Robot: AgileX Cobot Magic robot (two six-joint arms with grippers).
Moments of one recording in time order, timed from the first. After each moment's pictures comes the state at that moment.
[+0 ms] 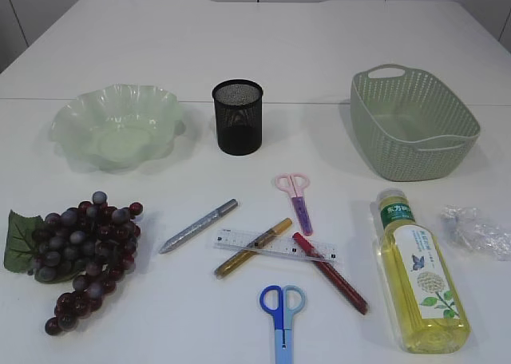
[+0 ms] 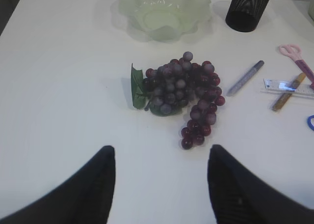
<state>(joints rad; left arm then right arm) -0.07 0.01 -0.53 -0.05 1.11 -0.09 -0.05 -0.02 -0.50 0.06 1.15 -0.17</state>
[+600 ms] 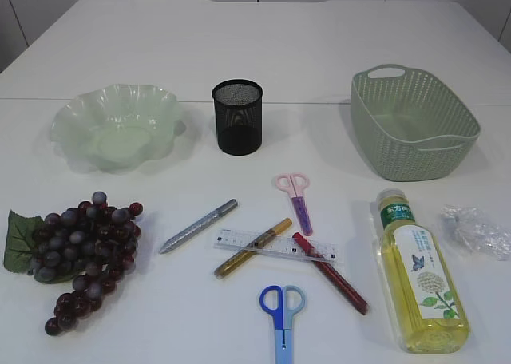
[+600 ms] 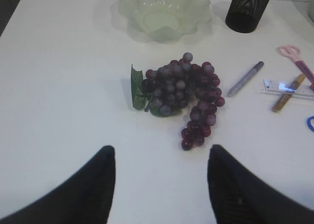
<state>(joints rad) -0.07 0.01 -0.53 -0.05 1.11 -0.09 -0.05 -0.02 -0.50 0.06 1.15 -0.17</state>
